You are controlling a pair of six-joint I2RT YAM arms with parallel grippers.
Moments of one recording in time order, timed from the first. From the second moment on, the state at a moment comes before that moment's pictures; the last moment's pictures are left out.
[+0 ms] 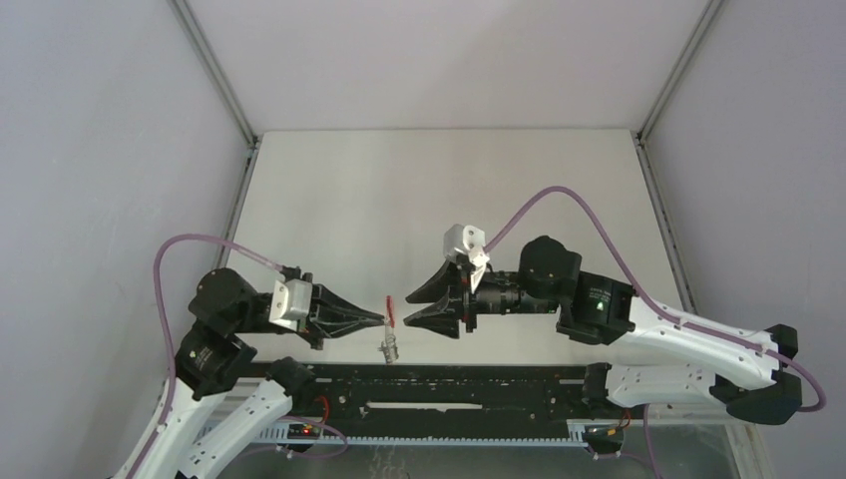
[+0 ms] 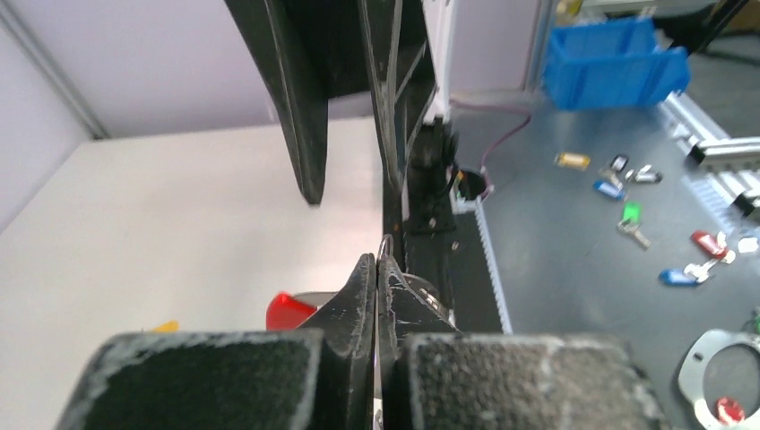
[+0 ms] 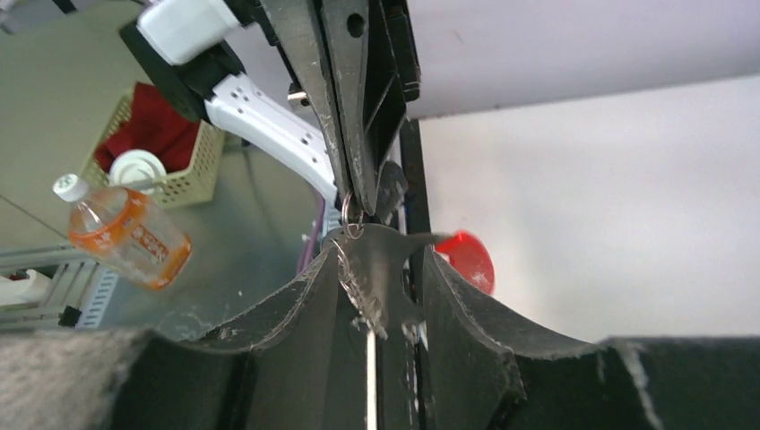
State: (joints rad) left arm -0.57 0.44 0.86 -0.40 1.00 0.08; right arm 1.23 1.05 1.16 -0.20 -0.30 0.13
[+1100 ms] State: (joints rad) left arm -0.57 0.50 0.86 0.00 0.94 -0.27; right arm 1.27 1.02 0.93 0.41 -0.26 0.20
